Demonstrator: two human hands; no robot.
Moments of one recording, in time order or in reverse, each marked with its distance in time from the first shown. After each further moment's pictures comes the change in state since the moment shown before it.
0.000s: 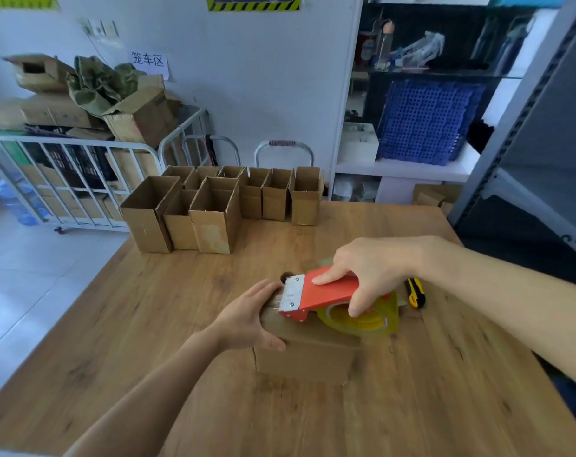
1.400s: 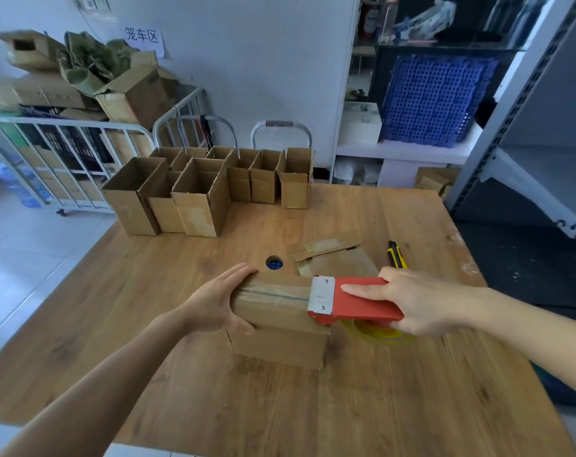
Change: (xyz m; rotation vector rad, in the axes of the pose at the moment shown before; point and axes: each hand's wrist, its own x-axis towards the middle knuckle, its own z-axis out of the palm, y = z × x) left_hand 0.001 0.013 -0.004 0.073 -0.062 -0.027; right_hand -0.058 0.069 0.109 0.032 0.128 0.068
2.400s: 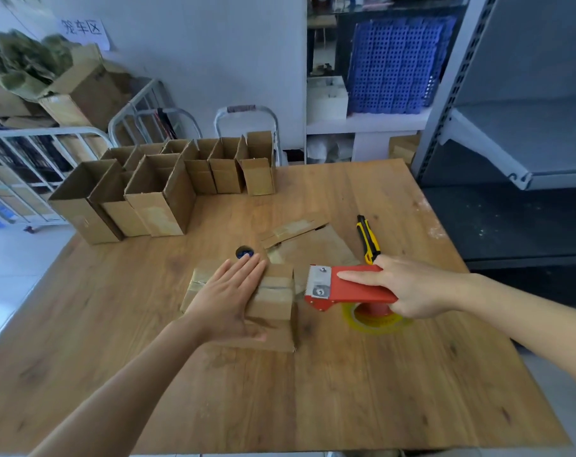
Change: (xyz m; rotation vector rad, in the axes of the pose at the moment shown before) left_hand 0.027 0.059 0.041 0.645 -0.046 0.117; right_hand -0.032 0.041 0.043 0.135 0.017 0.097
